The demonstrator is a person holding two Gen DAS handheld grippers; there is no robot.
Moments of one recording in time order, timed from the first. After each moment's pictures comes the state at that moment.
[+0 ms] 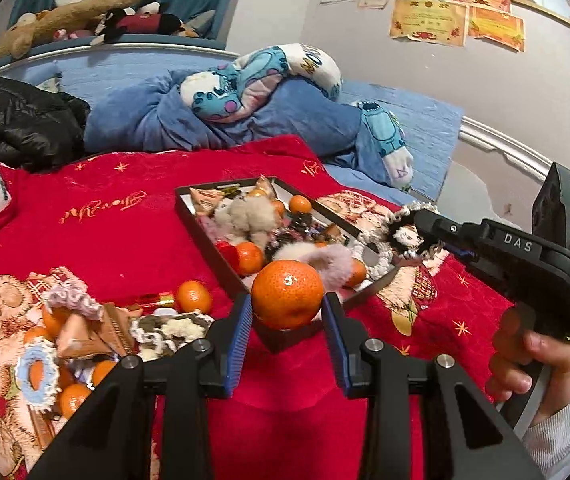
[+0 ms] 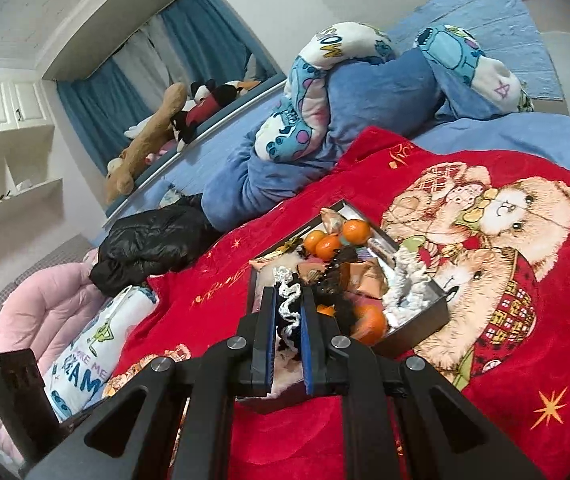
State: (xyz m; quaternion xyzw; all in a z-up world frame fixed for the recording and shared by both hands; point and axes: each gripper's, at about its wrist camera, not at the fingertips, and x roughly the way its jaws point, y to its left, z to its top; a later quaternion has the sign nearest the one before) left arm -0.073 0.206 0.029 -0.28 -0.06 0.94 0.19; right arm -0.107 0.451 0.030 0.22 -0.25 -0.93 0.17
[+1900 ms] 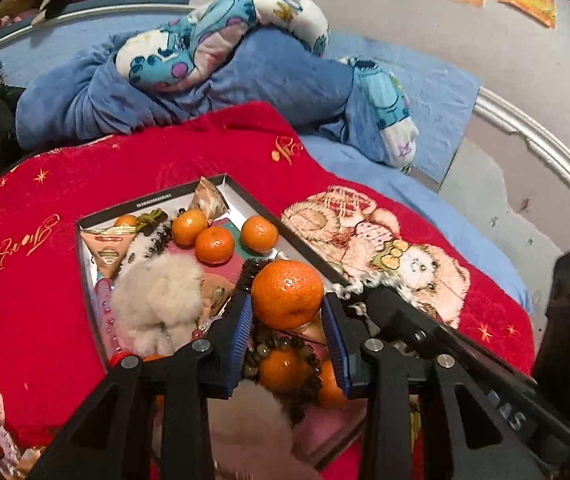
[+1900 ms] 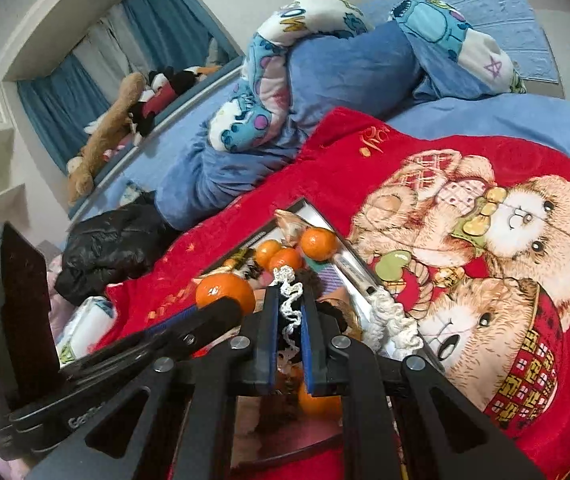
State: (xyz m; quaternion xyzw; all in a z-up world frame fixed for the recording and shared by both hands) left arm -0.255 0.308 0.034 -0.36 -0.04 0.91 0.22; right arm -0.204 0.458 0.005 0.27 -0.25 -0.92 0.12
